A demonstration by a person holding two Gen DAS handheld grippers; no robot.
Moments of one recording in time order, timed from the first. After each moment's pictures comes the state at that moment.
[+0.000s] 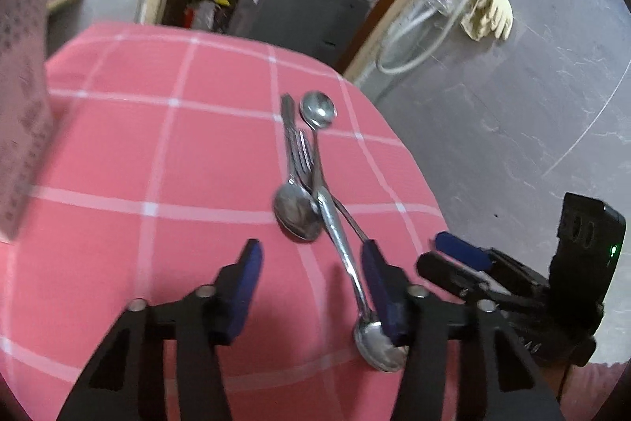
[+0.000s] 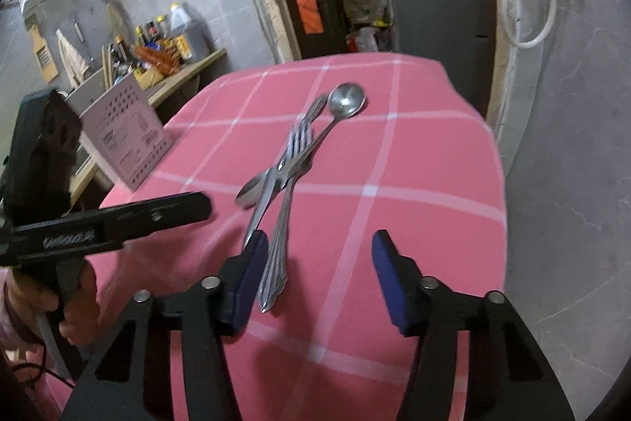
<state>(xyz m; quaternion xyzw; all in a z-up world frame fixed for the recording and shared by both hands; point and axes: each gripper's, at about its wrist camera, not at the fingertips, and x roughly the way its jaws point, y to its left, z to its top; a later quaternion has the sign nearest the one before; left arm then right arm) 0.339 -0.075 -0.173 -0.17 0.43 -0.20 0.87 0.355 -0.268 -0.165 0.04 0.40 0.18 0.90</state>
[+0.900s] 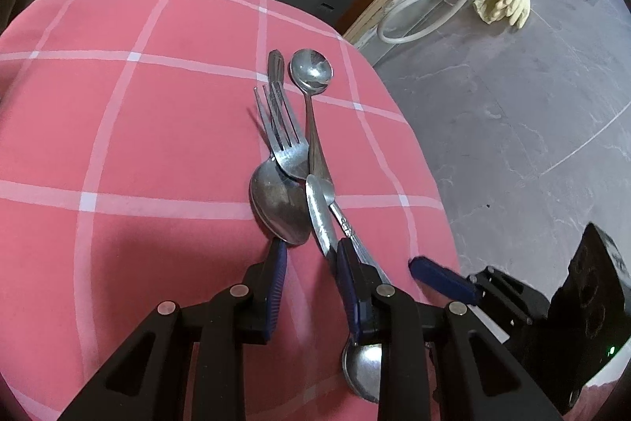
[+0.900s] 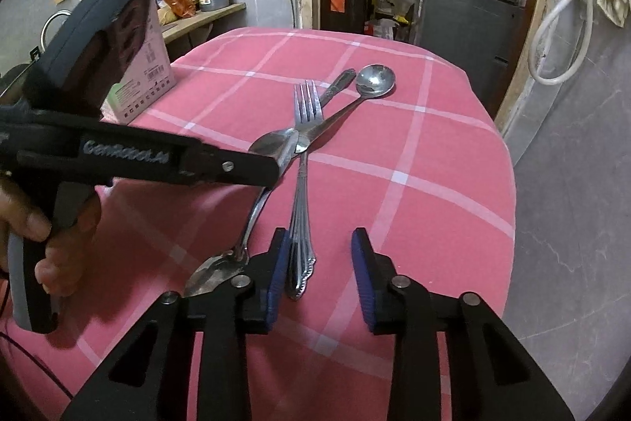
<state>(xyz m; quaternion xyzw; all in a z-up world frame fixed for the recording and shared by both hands) 0.375 -0.095 -0.196 -0.20 0.49 -0.22 0.82 0.347 -0.244 -0.165 -0.08 0.42 0.18 0.89</state>
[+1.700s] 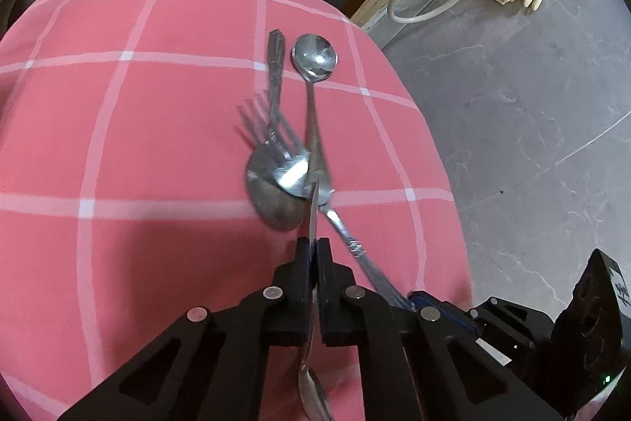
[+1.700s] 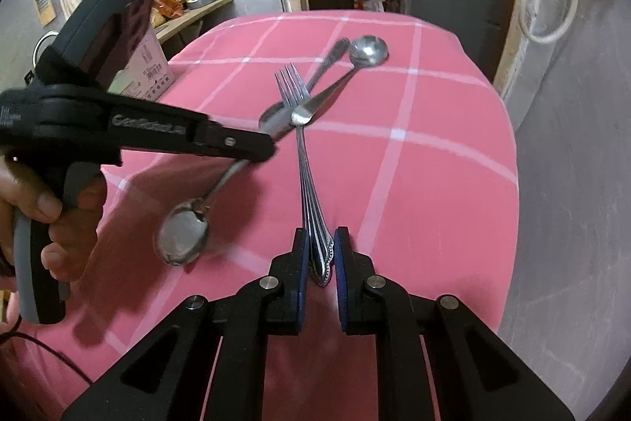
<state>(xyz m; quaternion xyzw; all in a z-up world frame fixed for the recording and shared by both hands) 0.381 -0.099 -0.189 -0.16 0.53 -0.20 0.81 0.334 -0.258 -0.175 -0.02 0.47 0.16 0.87</state>
